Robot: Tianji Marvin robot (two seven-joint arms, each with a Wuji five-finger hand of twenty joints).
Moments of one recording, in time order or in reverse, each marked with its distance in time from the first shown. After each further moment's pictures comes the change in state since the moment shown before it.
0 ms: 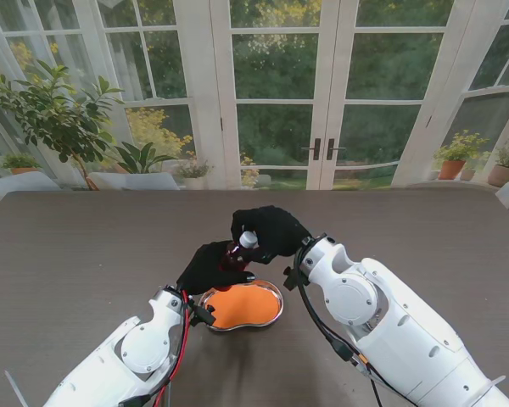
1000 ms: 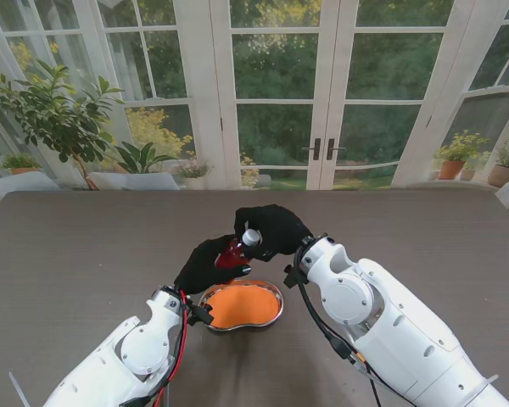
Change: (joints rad) left arm 0.002 -0.004 -0.013 0.012 0.087 -0.018 0.055; right arm 0.006 -0.012 -0.005 0.025 -0.034 0.044 -0.039; left_hand -0.221 0.169 0.076 0.000 -0.141 -0.017 -0.636 -0.274 -0.422 -0.028 -0.236 -0.324 -0.500 -0.039 -0.496 -0.206 -0.357 -0.142 -0.519 -0.235; right_hand -0.016 -0.007 0.028 -0.042 -0.013 -0.071 0.046 -0.012 0.055 -0.021 0.008 0.082 0.023 -0.022 0.148 0.131 0.027 -0.039 0.082 0.040
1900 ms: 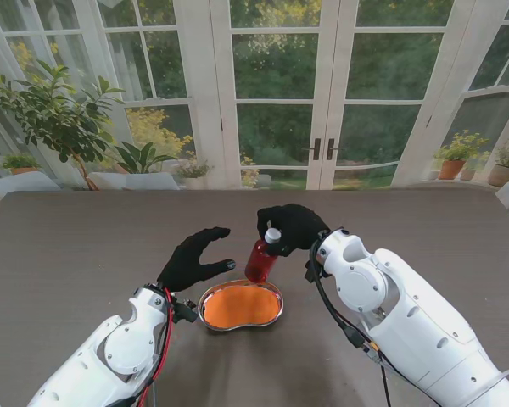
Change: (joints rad) left arm 0.064 0.025 -0.108 -0.082 0.102 0.082 -0.019; right arm 0.017 0.032 0.057 0.017 -0.051 0.094 0.136; left_hand -0.021 0.078 -0.050 0.012 -0.049 -0.012 -0.019 -0.057 -0.140 -0.028 -0.025 -0.069 -0.125 -0.045 -0.103 -0.085 0.005 -0.060 -0.548 0.005; right_hand 0.010 0.000 0.000 0.000 0.000 0.000 0.009 0.000 0.000 -0.001 0.006 0.012 0.000 0.000 0.000 0.000 0.000 -0.001 0.000 0.000
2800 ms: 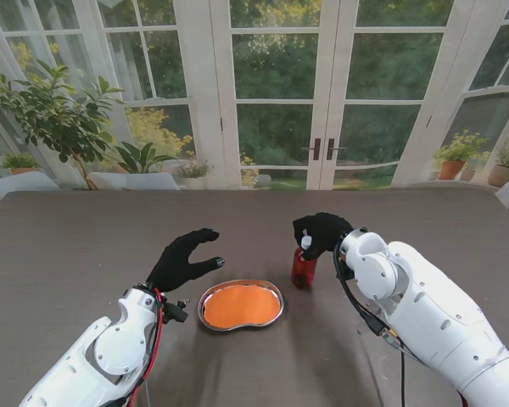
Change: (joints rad) left arm 0.035 0.016 -0.047 -0.037 -0.001 0.058 -0.021; right arm 0.095 0.035 -0.034 0.207 -0.103 0.075 0.080; left_hand 0.000 0.028 0.020 0.011 0.056 -0.002 0.020 0.024 0.000 0.000 0.000 0.000 0.012 0.003 0.000 0.000 0.014 0.001 -0.001 0.037; right_hand 0.001 0.006 0.009 0.000 -0.035 0.000 0.036 0.000 -0.024 0.000 0.025 0.010 -0.008 0.000 -0.069 -0.027 -0.024 0.000 -0.062 0.000
